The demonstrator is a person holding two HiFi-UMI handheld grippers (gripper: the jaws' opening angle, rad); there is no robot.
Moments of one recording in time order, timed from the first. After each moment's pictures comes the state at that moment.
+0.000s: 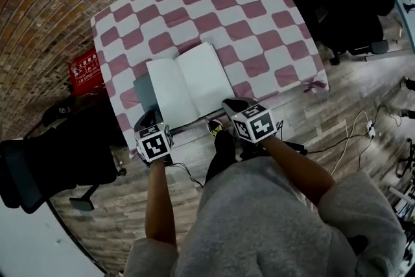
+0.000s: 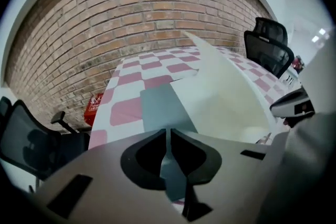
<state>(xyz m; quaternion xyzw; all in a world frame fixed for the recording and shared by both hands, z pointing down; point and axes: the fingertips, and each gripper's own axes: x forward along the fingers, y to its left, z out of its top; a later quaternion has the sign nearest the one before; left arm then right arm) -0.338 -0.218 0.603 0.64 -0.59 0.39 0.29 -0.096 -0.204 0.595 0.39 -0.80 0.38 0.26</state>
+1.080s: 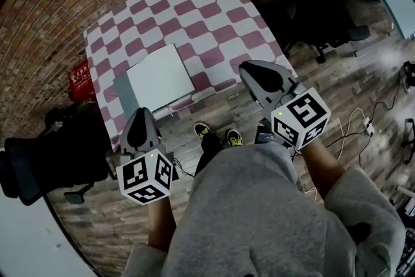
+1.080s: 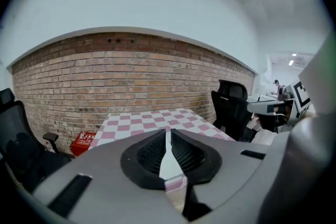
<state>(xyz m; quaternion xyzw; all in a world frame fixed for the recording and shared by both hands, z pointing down) -0.152 -0.136 0.349 0.75 -0.62 0.17 0.17 0.085 -0.164 0.327 0.45 -0.88 0.14 0.07</state>
